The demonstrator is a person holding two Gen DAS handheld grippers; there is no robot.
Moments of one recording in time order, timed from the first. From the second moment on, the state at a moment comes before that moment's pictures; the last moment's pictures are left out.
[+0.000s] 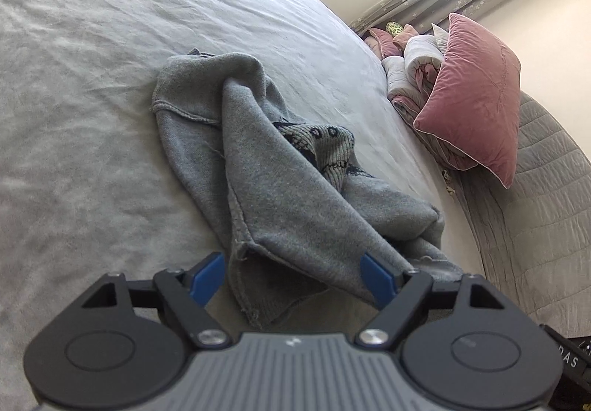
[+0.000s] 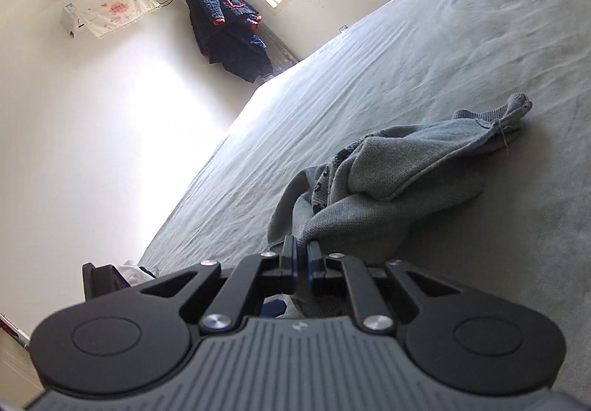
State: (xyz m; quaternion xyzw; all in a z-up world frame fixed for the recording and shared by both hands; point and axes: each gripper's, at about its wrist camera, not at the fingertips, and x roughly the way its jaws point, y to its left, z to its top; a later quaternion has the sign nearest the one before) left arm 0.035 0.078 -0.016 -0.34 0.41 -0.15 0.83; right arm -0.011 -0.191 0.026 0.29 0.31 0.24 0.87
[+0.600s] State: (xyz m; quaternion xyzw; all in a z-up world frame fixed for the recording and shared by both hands) left arm 0.030 0.057 -0.018 -0.34 0.42 -0.20 0.82; right arm -0.014 -0.186 0.001 0.25 0.34 0.22 0.88
